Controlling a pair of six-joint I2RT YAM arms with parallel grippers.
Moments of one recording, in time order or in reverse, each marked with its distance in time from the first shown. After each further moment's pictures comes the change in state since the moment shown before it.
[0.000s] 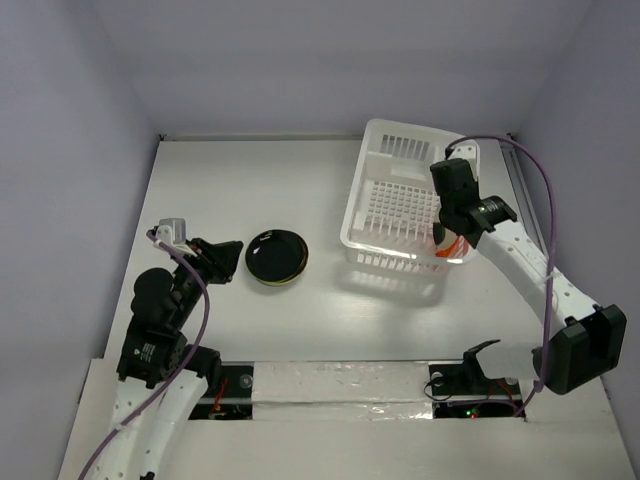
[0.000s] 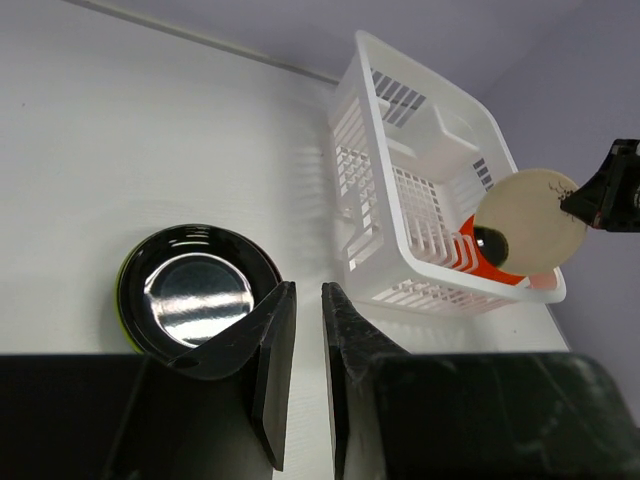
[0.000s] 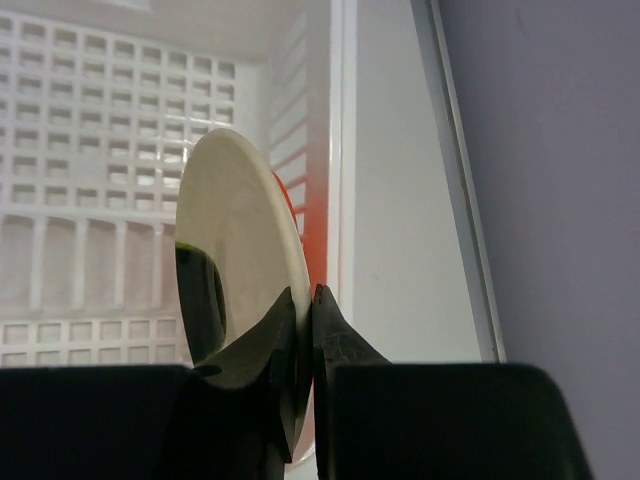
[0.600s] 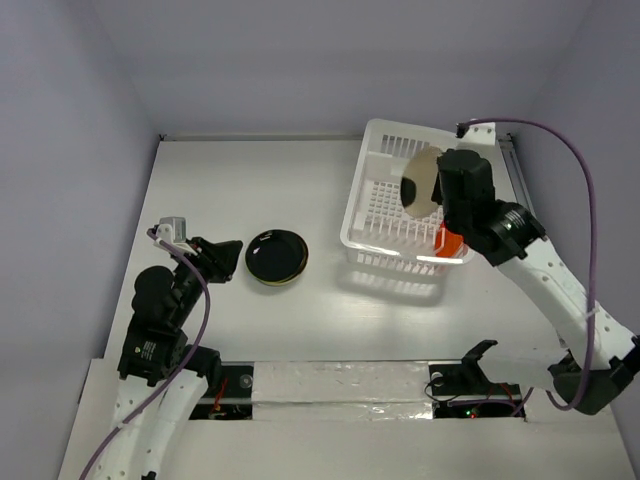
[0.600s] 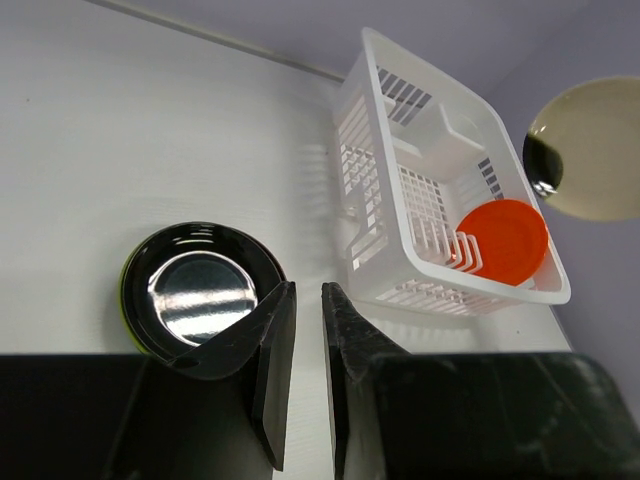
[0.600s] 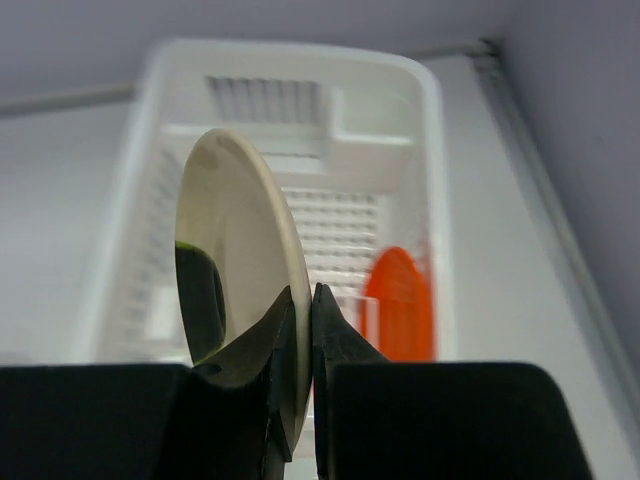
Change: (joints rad) left arm 0.019 0.013 0.000 0.000 0.009 0.000; right arm 0.221 -0.104 0.209 0.009 0.097 0.151
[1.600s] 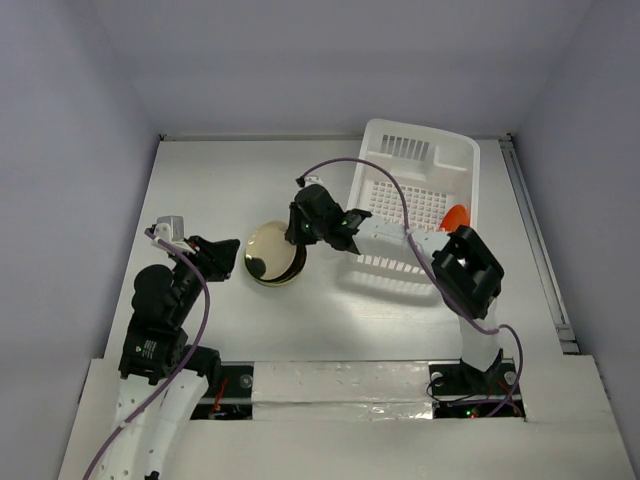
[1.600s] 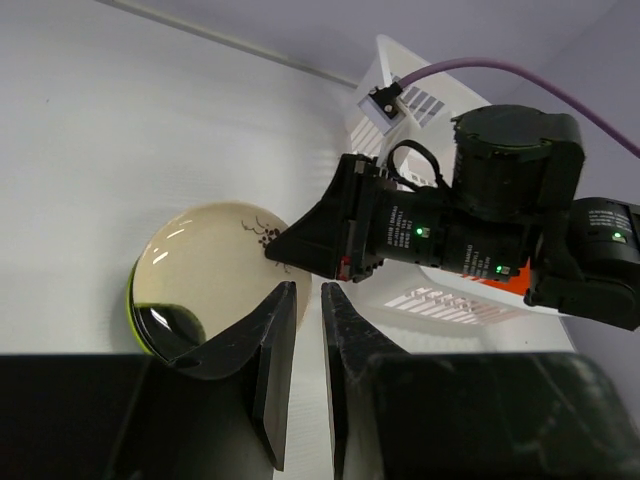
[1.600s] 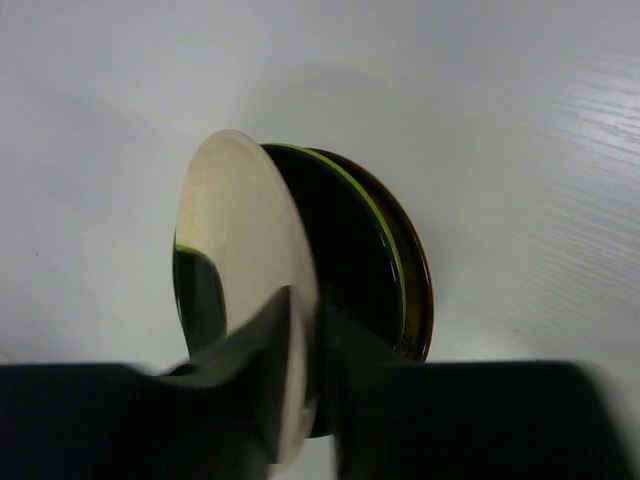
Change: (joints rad) left arm 0.027 0.006 0.000 0.000 -0.002 0.000; right arm 0.286 0.769 0.075 0.517 -0.761 0.367
